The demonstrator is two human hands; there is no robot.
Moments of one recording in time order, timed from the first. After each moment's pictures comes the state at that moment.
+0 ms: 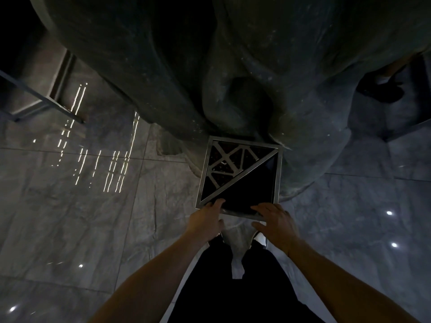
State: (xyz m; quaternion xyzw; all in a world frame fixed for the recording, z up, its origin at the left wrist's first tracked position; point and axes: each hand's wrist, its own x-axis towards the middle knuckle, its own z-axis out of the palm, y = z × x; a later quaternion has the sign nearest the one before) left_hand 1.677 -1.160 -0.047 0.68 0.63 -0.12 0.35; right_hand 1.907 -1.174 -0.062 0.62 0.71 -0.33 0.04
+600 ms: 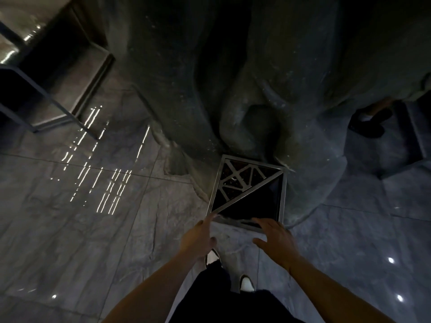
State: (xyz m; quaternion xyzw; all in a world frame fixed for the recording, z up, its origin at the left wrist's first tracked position) left_hand 1.631 -1.204 -0.017 0.61 0.69 -0.03 0.40; right_hand 1.880 -1.194 -0.033 0.61 0.72 -0.32 0.05
